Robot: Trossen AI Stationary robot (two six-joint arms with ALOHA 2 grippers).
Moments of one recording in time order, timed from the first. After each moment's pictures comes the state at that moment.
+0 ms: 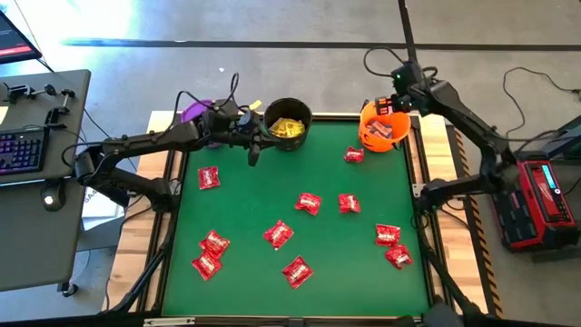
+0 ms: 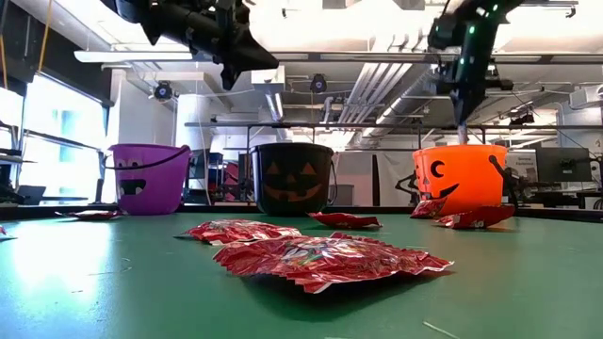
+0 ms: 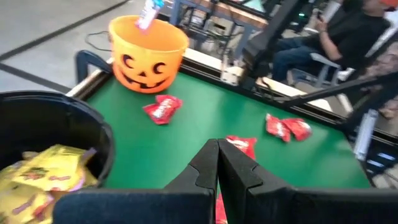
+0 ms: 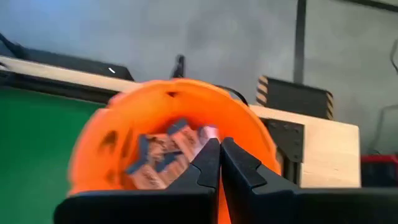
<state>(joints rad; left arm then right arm) 0.45 1.29 0.95 -0.04 0.34 -0.15 -0.99 1.32 1.26 -0.96 0.29 0.28</state>
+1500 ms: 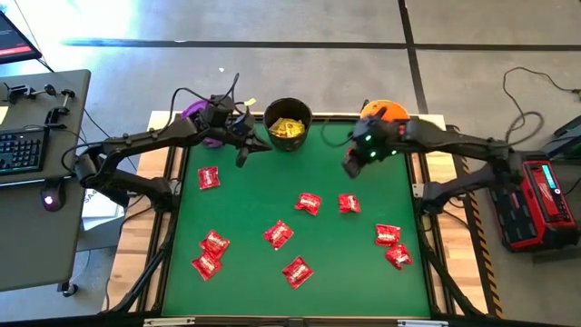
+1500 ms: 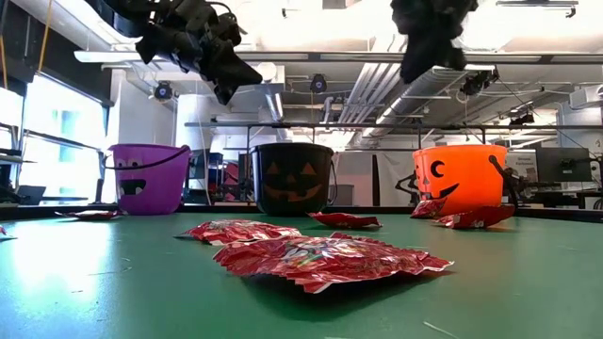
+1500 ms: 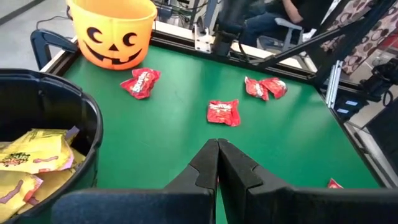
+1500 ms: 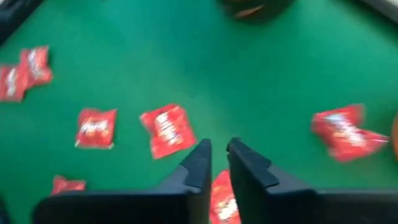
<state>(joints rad) 0.58 1.29 0.90 -0.12 0.62 0.06 -0.24 1.27 1.26 -0.96 0.01 0.52</state>
